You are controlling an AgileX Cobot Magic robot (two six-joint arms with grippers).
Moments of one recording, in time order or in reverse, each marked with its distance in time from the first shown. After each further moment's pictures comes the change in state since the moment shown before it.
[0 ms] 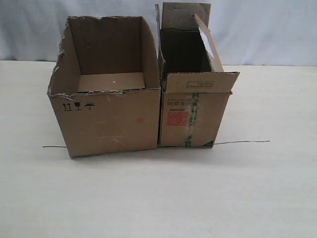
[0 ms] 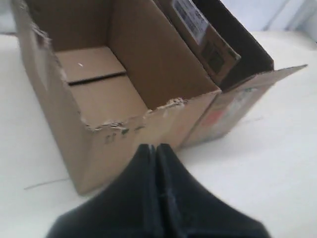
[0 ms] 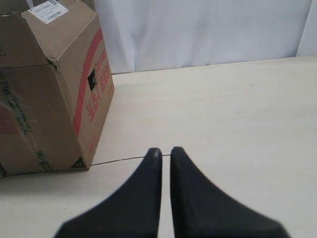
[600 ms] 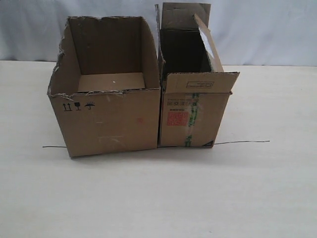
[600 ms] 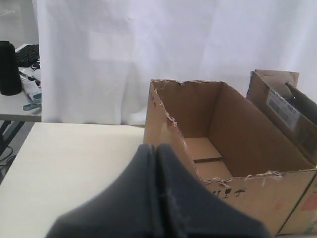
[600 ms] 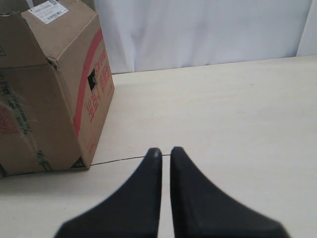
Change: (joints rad) left arm -0.007 -0.379 0.106 0.633 -0.105 -0.491; right arm 0.000 0.000 0.000 0.000 0.001 0.000
